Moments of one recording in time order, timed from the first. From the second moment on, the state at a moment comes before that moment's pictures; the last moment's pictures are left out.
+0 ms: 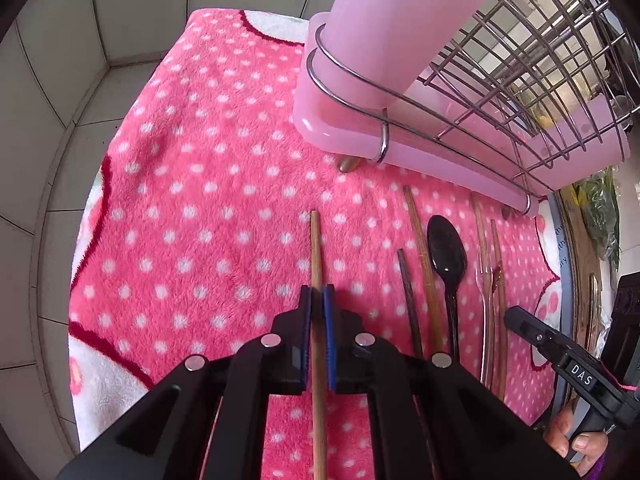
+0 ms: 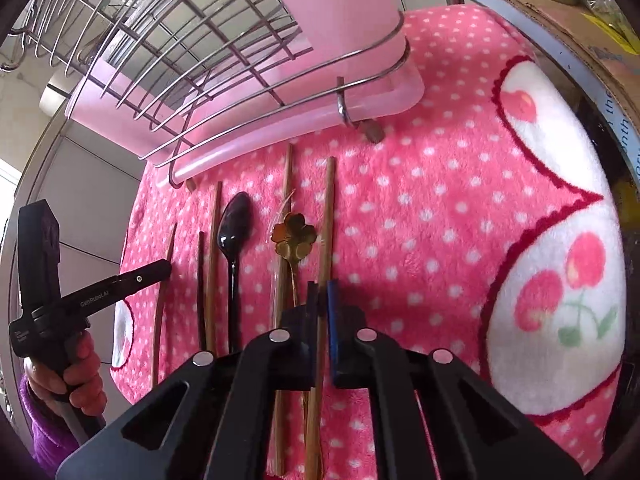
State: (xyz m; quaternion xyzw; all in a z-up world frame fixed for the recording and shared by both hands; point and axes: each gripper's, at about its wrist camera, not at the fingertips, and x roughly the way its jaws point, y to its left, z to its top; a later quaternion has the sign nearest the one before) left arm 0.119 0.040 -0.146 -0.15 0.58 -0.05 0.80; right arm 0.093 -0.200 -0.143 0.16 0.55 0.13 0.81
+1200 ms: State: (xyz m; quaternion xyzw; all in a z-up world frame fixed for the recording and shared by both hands) left arm 0.124 0.073 -0.140 -0.16 0.60 -0.06 0.78; right arm 0.098 -0.220 -0.147 0.14 0.58 0.09 0.80
